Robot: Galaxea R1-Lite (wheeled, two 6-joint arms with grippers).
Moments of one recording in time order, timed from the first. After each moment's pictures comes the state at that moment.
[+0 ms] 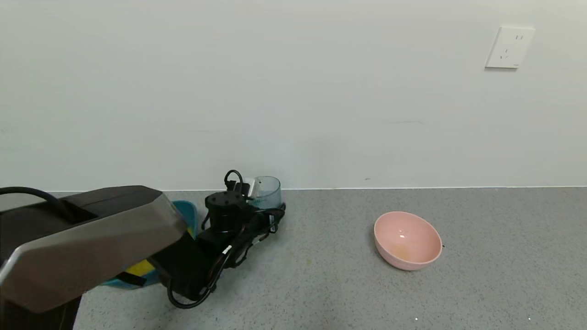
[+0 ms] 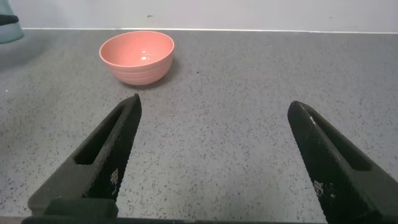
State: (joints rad) left arm -0.41 2.28 -0.88 -1.20 0.14 -0.09; right arm 0.00 0.00 0.00 -0.01 0.00 0.03
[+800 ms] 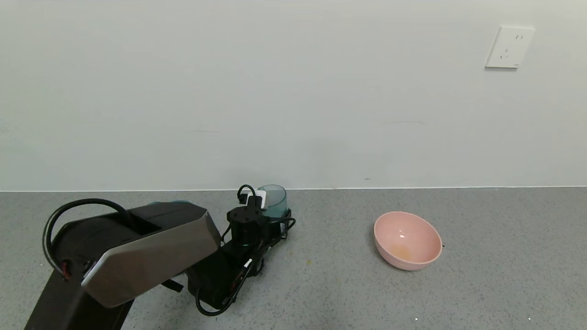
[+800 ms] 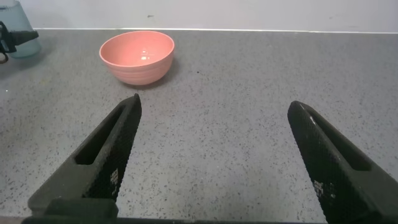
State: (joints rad) left arm -0.46 2.45 -0.96 -1.32 0.30 -0.12; right arm 0.00 0.00 0.00 -0.01 0.00 0.03
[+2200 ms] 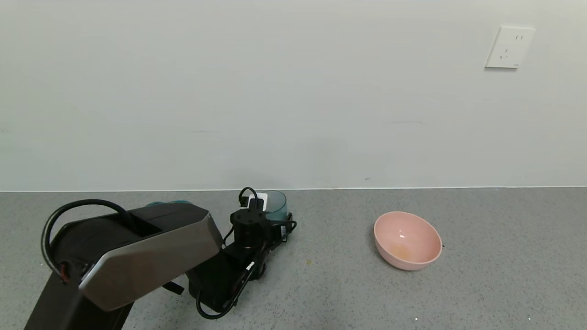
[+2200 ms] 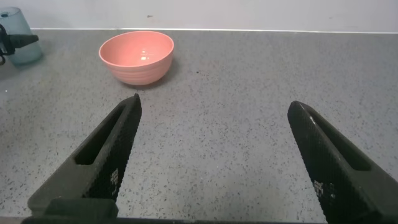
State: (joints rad) left arm -0.48 2.43 -0.93 -1.28 0.36 -0.11; right arm 0.00 0.00 0.00 -0.01 0.00 0.03
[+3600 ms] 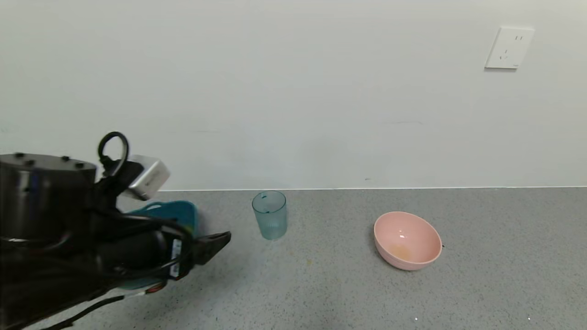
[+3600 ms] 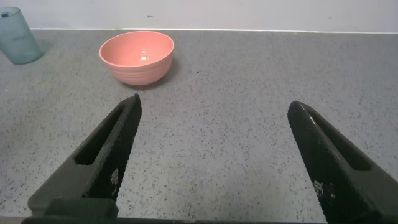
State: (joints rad) left arm -0.48 1.27 -0.72 -0.04 0.17 -0.10; right arm 0.00 0.00 0.00 -0.01 0.00 0.03
